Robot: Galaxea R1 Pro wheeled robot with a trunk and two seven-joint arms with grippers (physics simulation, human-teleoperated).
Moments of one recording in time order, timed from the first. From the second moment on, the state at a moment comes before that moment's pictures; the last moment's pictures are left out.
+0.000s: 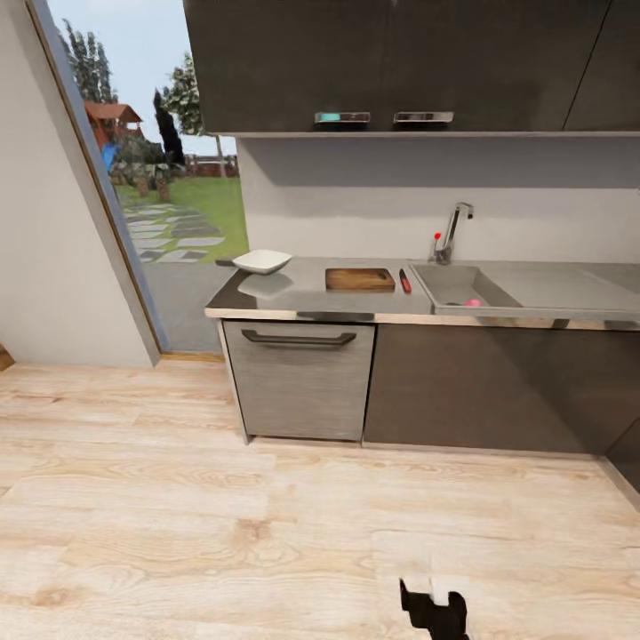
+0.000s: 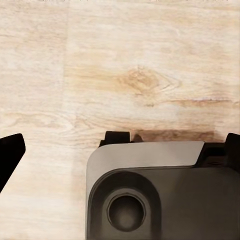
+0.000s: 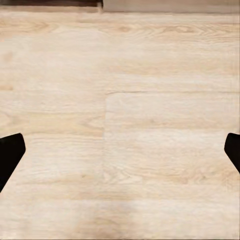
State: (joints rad) left arm 0.00 0.02 0.00 -0.30 0.03 -0.29 -0.01; right arm -0.48 0.04 -0.06 -0.02 0.04 -0.48 -0.08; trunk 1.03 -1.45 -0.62
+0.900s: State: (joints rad) left arm 0.00 0.01 0.01 -0.30 0.03 -0.29 0.00; right arm -0.24 0.08 -0.06 -0.02 0.12 -0.93 -0.05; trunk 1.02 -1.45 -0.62
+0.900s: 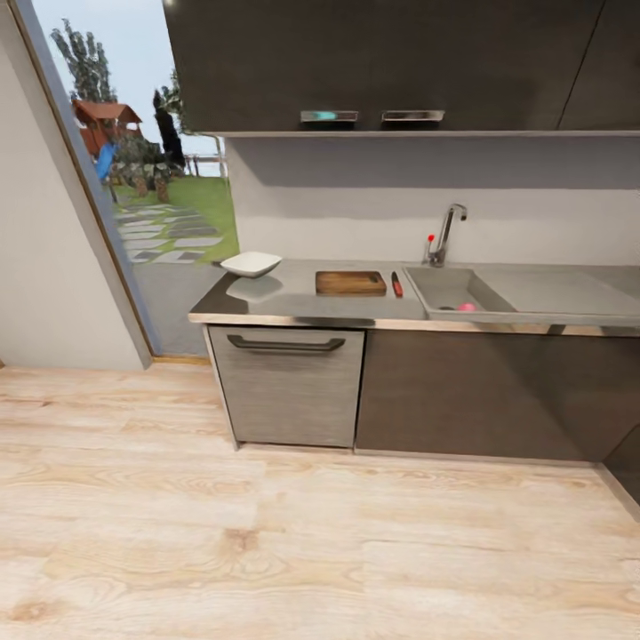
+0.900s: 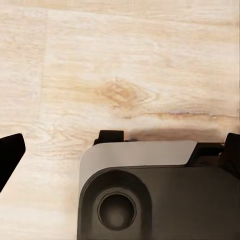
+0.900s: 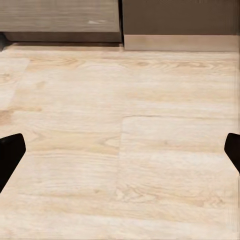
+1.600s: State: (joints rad) left arm 0.00 0.01 0.01 -0.30 0.03 -0.28 0.00; right arm -0.24 0.08 -0.06 -0.02 0.12 -0.93 -0.05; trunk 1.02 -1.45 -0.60
